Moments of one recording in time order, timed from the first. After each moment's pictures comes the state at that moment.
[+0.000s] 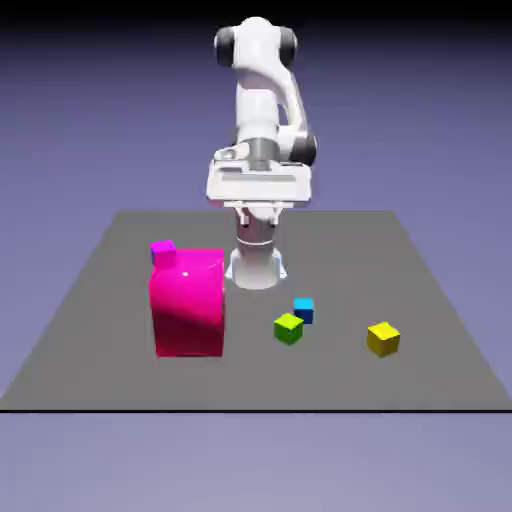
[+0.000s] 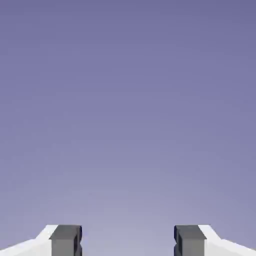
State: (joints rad) arm 0.06 -0.59 -0.04 -2.80 -0.02 3.01 0.69
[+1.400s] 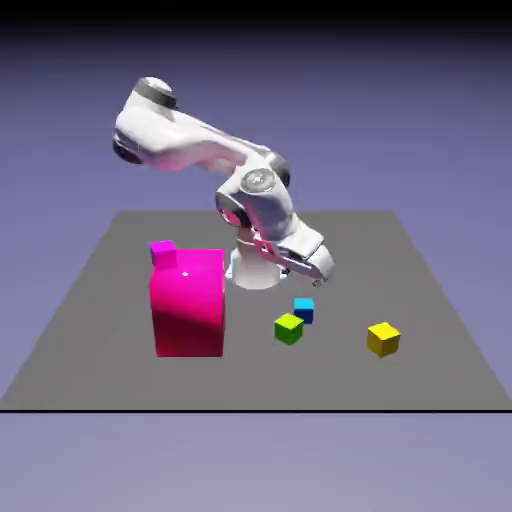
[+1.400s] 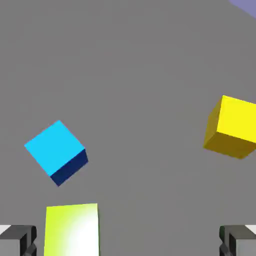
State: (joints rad) arm 1.58 -1.15 -1.53 -2.62 -0.79 1.91 -0.94
